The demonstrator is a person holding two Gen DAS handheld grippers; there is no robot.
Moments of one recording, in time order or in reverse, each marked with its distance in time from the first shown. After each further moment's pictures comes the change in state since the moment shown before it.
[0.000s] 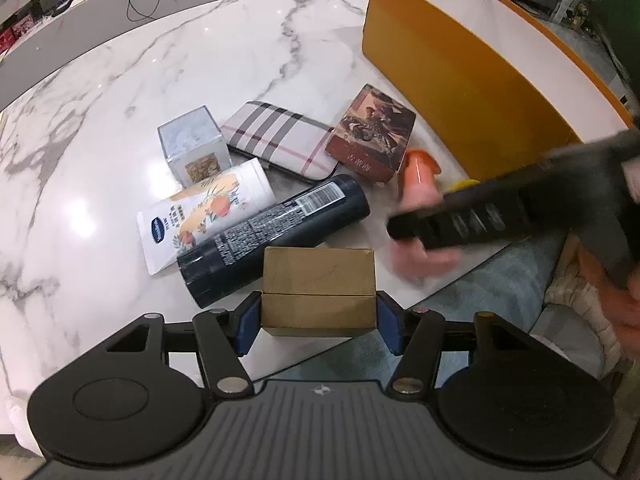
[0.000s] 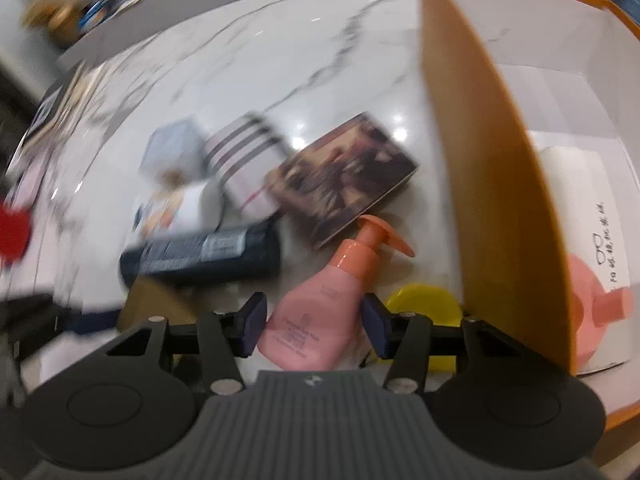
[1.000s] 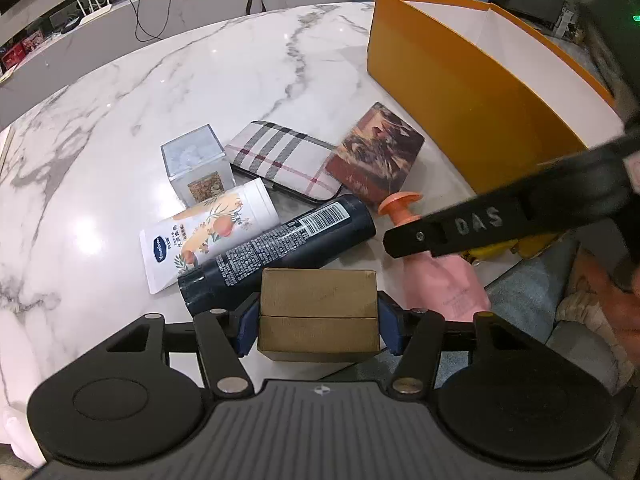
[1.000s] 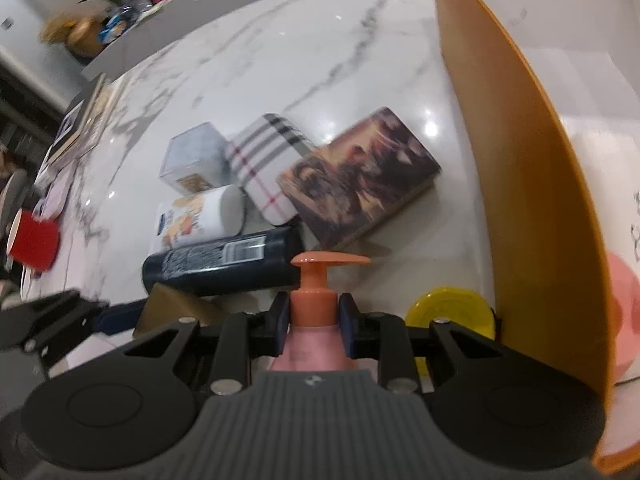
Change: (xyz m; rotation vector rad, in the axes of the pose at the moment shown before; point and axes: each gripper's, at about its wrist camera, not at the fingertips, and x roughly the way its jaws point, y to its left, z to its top) left arm 0.006 -0.001 0.001 0.000 -0.080 0.026; right arm 0.013 -0.005 0.004 0.050 -0.025 0.104
